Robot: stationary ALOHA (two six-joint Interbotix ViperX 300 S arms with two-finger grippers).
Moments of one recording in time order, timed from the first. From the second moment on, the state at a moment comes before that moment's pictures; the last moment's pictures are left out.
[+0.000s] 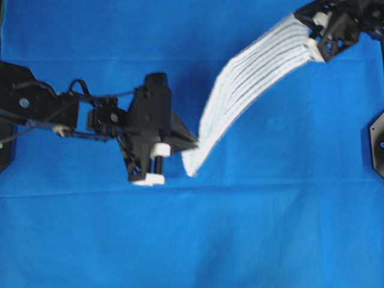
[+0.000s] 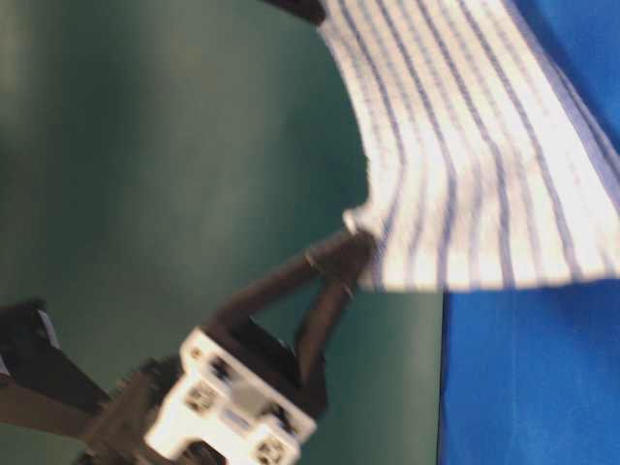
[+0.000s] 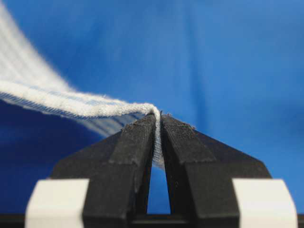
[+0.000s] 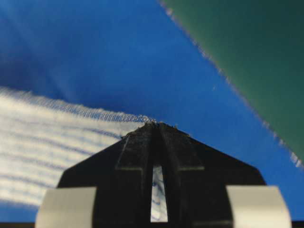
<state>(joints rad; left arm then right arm) -0.06 -0.06 0.53 -0.02 0.10 0.00 -0.62 -0.45 0.84 -0.32 0.26 0.30</state>
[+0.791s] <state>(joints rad) -0.10 0.27 0.19 -0.03 0.00 0.00 -0.66 -0.29 0.71 -0.36 0.24 0.30</state>
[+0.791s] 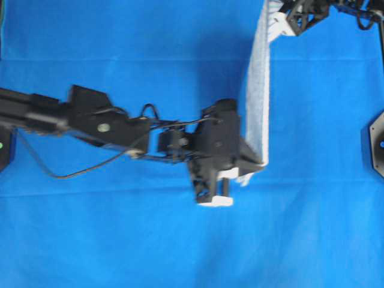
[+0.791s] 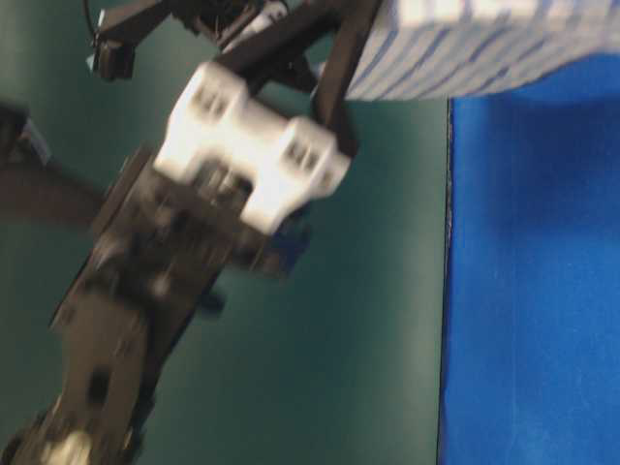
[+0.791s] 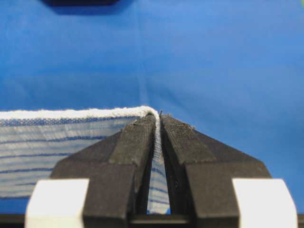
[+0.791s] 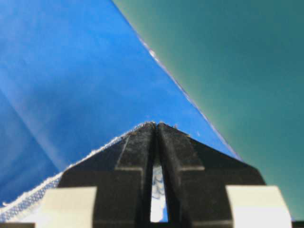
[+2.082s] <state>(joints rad) -0.09 0.29 0.34 -0.03 -0.03 -0.17 -0.57 0.10 0.47 -0.36 0.23 0.29</state>
